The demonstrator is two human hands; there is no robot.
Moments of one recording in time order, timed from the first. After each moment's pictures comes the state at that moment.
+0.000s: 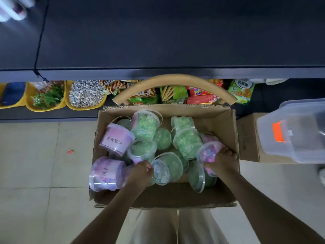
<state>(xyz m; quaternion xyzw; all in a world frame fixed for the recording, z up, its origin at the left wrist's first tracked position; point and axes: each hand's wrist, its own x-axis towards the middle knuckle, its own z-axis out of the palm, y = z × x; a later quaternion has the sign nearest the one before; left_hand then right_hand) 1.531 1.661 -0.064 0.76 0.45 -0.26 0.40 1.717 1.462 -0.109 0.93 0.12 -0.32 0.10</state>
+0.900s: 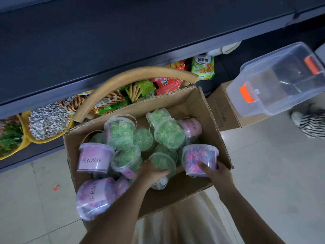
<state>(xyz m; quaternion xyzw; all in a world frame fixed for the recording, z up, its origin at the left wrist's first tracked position) 1.570 1.634 -0.120 0.75 0.36 -0.42 0.36 1.618 1.426 -0.063 0.80 -0.28 -0.35 -0.41</state>
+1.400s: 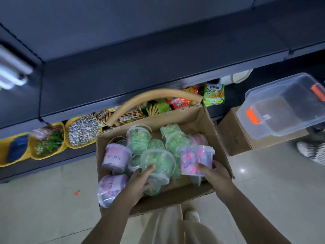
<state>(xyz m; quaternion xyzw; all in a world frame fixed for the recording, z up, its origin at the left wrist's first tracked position) 1.515 1.652 -0.015 0.48 0.51 -0.15 0.70 1.621 1.436 0.002 0.71 -0.19 -0.36 -0.57</state>
